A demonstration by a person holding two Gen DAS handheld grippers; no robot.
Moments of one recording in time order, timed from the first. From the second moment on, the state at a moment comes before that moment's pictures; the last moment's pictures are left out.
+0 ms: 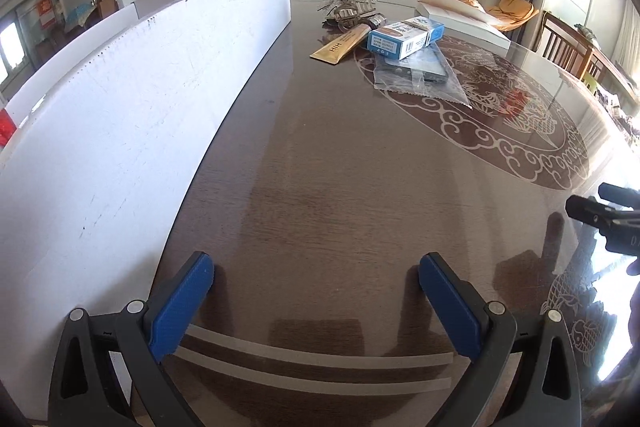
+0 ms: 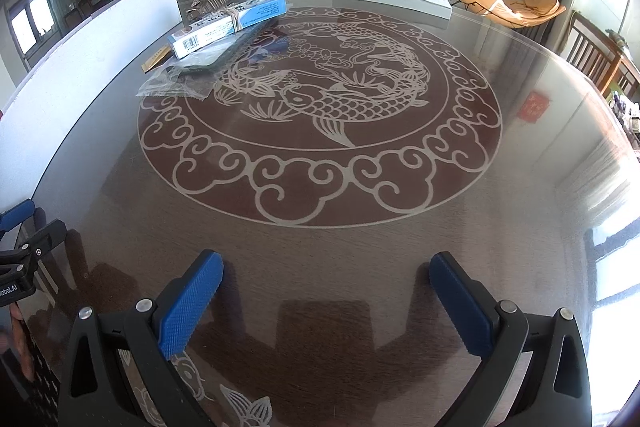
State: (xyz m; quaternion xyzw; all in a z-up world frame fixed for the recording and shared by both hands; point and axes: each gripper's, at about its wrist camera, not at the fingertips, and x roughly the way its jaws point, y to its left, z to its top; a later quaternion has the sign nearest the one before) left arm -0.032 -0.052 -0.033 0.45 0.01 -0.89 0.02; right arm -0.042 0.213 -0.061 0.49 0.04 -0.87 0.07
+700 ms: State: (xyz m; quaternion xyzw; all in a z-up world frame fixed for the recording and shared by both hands) left arm -0.036 -0.051 -0.036 0.44 0.01 -0.90 0.03; right arm -0.272 0.050 -0.043 0.54 0.00 -0.84 0.03
